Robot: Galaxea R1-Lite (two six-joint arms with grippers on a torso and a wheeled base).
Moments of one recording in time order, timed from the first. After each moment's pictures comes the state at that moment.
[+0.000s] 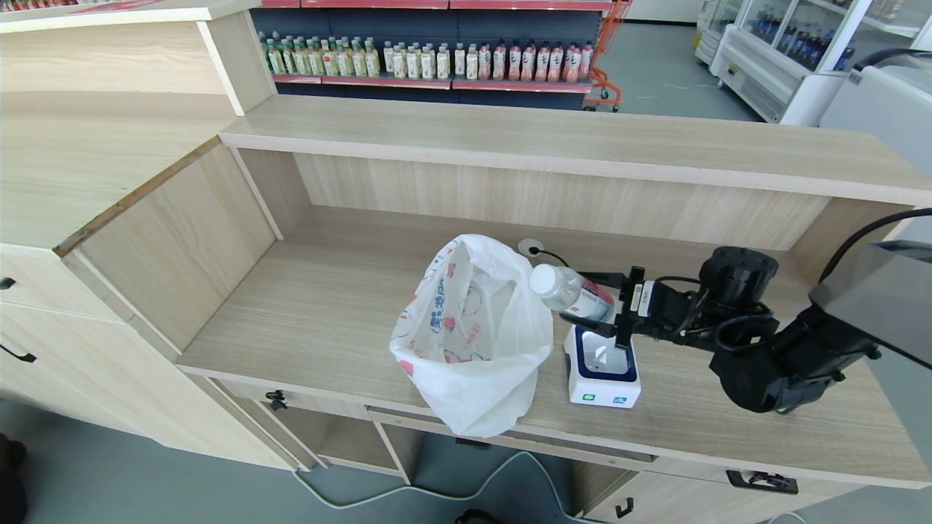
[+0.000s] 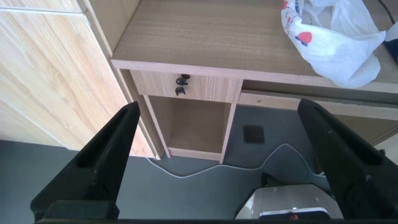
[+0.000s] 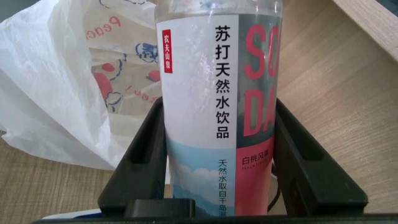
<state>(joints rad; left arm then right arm) -0.01 0.00 0.00 0.04 -0.05 0.03 0.19 2.18 -0.92 -1.30 0.95 -0.88</state>
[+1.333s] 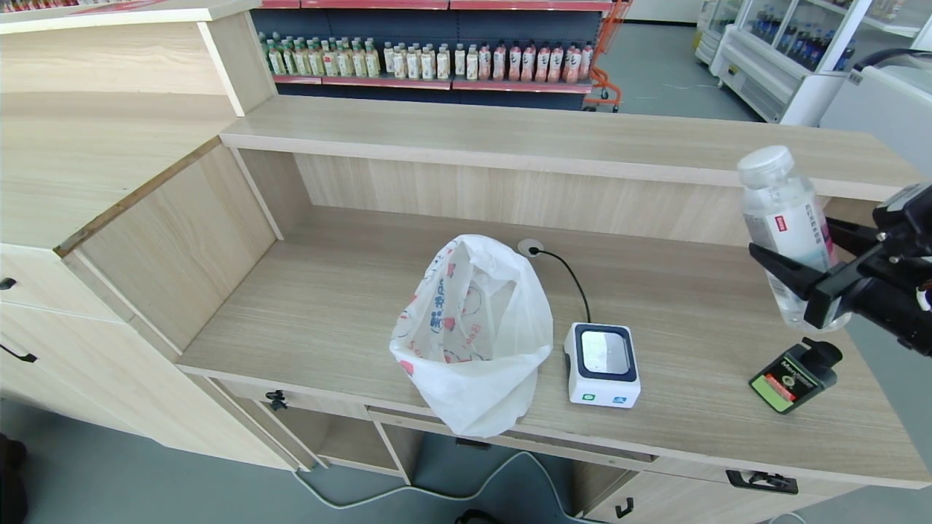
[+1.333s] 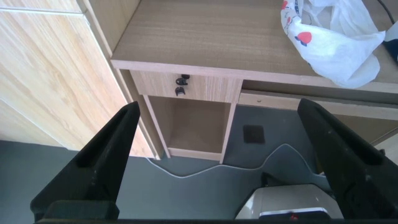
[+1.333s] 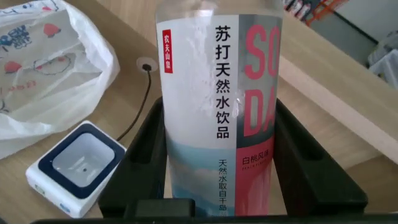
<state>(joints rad) -0.01 0.00 0.00 0.04 -0.05 0.03 -0.03 1.45 -0.48 -1.13 0.37 -0.52</state>
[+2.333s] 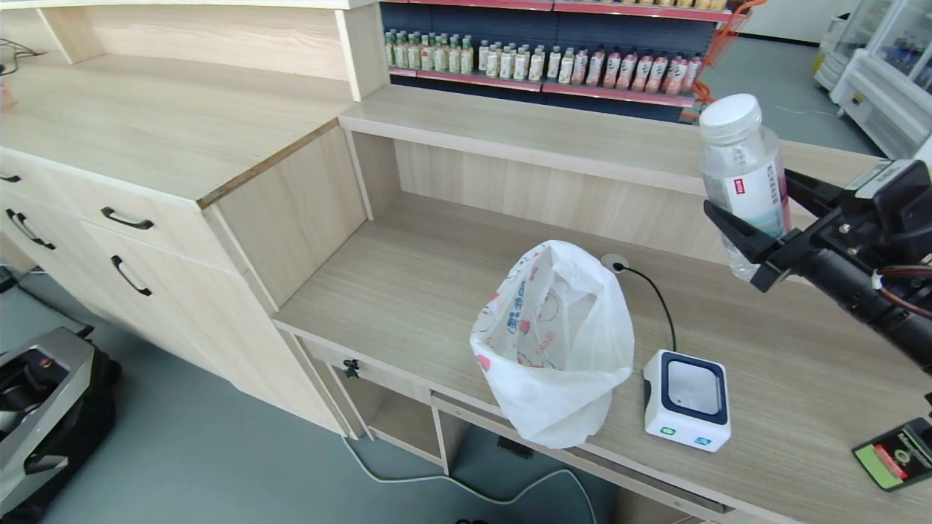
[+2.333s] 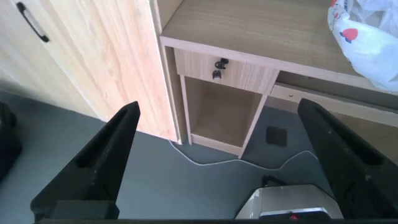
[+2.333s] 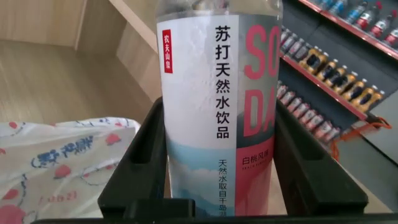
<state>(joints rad) -0.01 0.00 0.00 0.04 -0.05 0.03 0.14 1.59 -0.53 -1.46 0.37 -0.58</state>
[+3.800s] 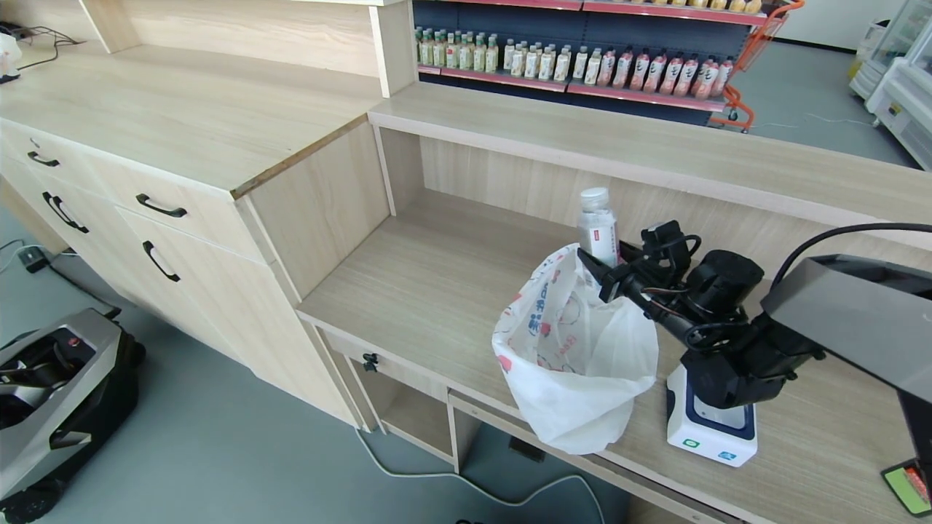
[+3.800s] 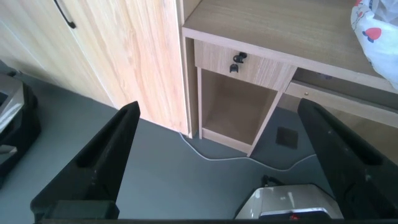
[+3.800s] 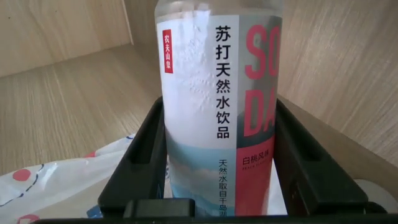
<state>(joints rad) -0.01 0.00 0.00 0.04 -0.05 0.03 0.21 2.33 -1.04 -1.57 0.32 -0.12</state>
